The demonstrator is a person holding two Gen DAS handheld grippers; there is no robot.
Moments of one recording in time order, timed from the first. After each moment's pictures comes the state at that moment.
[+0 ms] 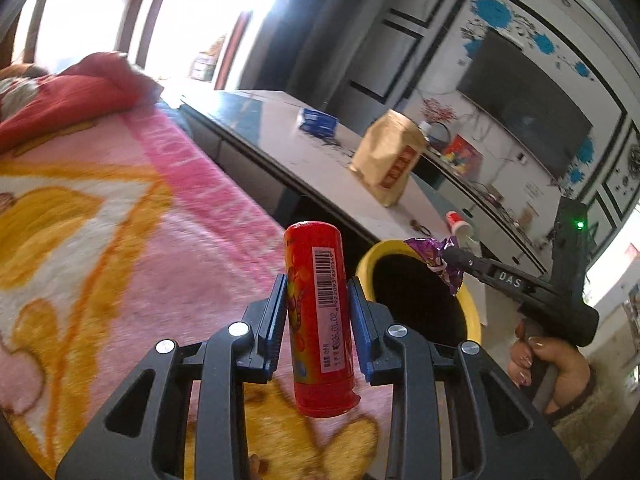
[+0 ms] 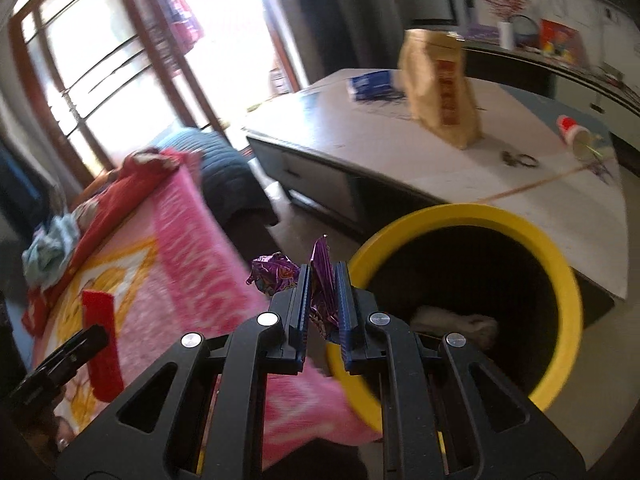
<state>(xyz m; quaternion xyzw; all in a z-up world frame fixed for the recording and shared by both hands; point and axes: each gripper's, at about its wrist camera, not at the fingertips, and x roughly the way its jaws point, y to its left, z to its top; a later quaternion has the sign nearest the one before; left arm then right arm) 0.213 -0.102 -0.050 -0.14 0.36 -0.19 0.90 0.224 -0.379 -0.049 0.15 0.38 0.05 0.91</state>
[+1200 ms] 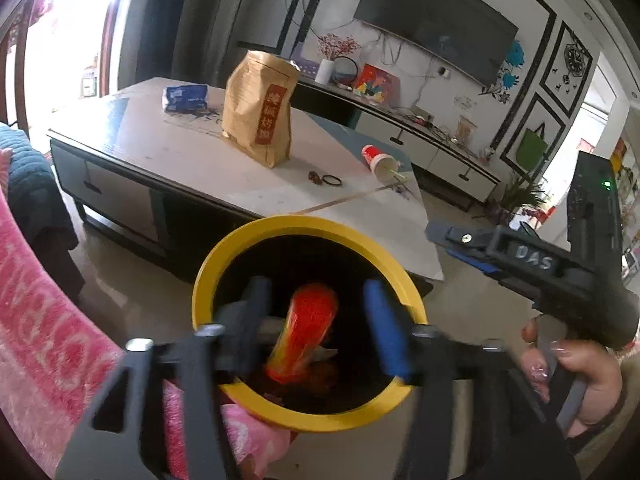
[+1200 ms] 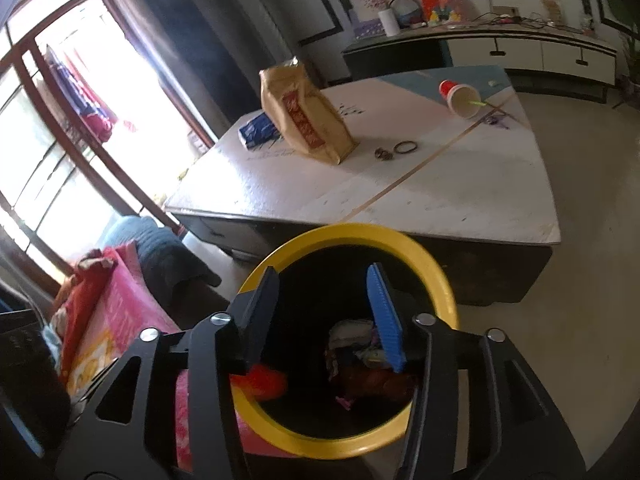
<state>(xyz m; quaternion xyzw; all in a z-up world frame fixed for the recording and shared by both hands) 0.270 -0.303 -0.073 -0.02 0.38 -0.35 0.85 0.180 -0.515 -0.055 0.28 0.33 -0.09 0.90</state>
